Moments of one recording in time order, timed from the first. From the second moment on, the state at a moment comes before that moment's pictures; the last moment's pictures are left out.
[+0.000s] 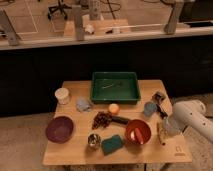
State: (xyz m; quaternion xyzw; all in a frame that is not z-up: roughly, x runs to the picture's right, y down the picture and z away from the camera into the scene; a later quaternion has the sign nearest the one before) arm 0.325 0.255 0.788 -0.26 -0.21 -0.41 0.85
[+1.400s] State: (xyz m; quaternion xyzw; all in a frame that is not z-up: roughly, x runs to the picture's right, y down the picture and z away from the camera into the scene) arm 0.153 0.202 0.676 -0.17 -0.30 -0.49 0.81
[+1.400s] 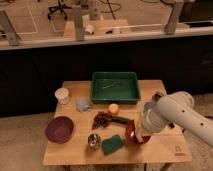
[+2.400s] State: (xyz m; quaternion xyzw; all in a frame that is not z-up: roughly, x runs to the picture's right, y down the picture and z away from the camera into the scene) arm 0.138 0.200 0.673 -0.17 -0.31 -0.49 0.80
